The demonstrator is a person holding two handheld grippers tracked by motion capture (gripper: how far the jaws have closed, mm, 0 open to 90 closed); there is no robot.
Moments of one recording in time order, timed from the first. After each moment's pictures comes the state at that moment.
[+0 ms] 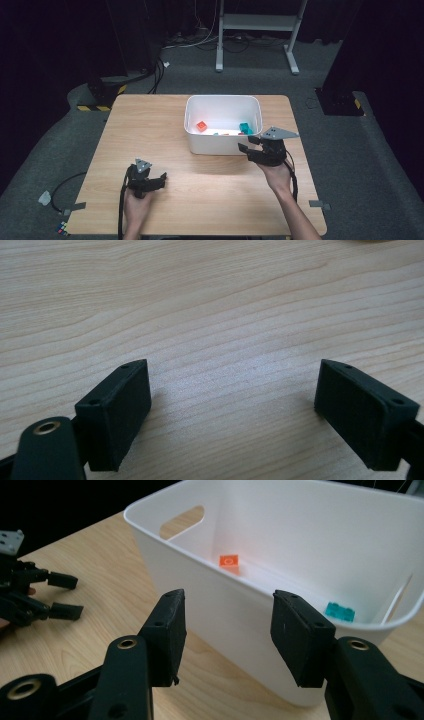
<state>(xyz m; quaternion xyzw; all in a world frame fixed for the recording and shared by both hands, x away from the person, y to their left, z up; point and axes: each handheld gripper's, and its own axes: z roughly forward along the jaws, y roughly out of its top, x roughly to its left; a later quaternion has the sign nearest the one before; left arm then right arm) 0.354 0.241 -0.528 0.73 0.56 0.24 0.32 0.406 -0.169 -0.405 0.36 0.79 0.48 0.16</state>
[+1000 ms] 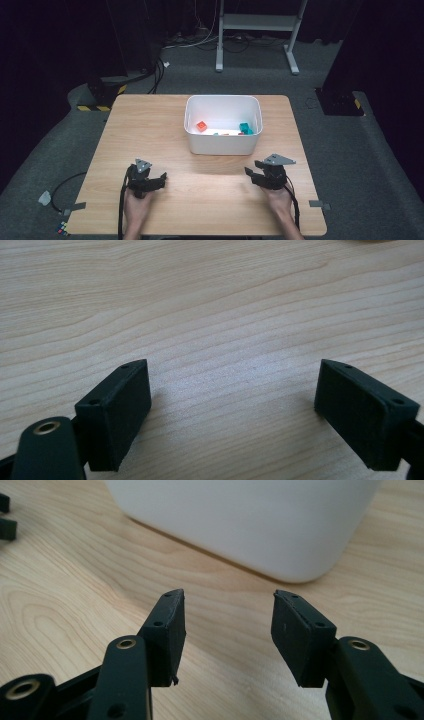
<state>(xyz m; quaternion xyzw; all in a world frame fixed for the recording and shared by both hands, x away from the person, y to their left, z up) 0.354 0.241 -0.528 0.73 0.56 0.24 0.32 0.382 -0.189 -0.494 0.41 0.79 0.42 0.16</state>
